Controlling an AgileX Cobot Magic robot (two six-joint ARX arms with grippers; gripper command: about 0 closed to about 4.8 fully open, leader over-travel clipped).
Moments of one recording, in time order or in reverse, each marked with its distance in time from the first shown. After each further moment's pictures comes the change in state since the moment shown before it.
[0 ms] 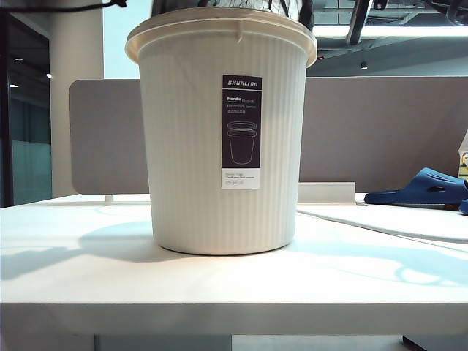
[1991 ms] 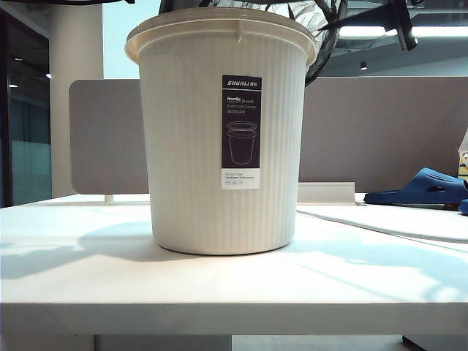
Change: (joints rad) left arm 0.000 0.000 0.042 -0.087 0.064 0.035; right arm 0.000 -0.243 0.191 -1.321 0.103 -0.577
